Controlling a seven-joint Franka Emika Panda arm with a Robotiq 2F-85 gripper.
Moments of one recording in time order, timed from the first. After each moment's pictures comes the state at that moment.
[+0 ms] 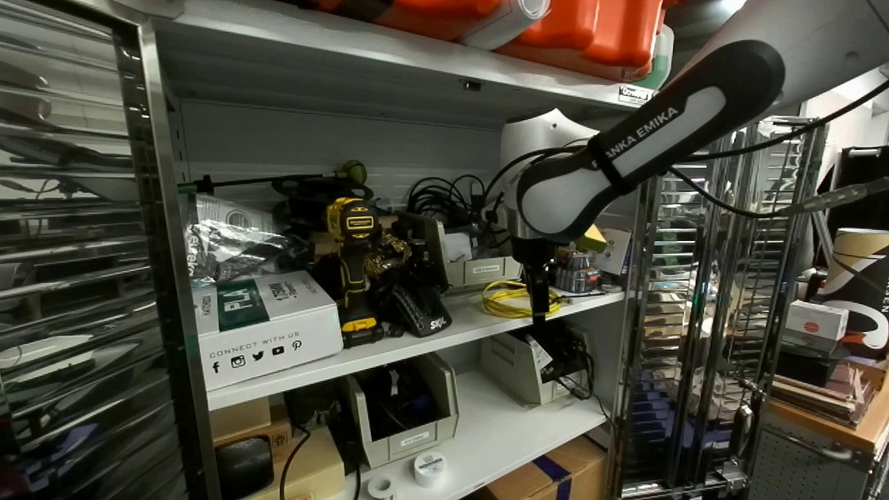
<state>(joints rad) 0.07 0.20 0.02 -1.88 -0.46 2.26 -0.65</state>
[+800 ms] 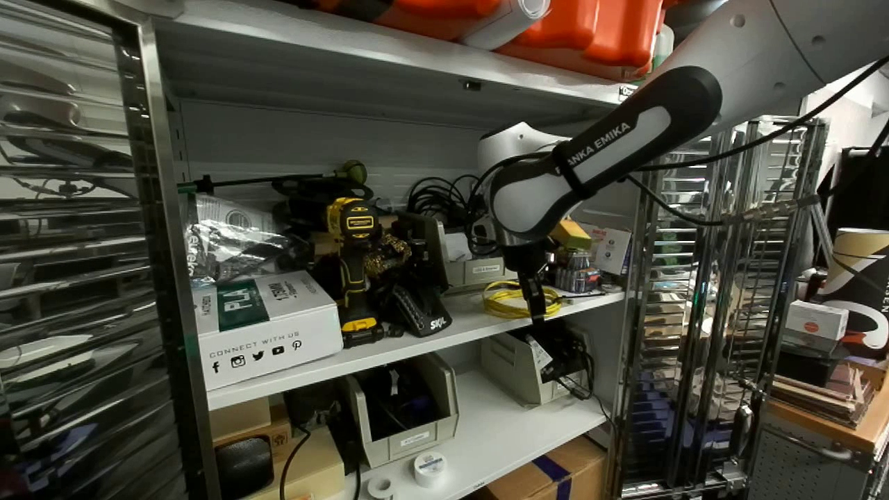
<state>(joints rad) 0.07 0.32 0.05 -1.72 -0.45 2.05 -0.74</state>
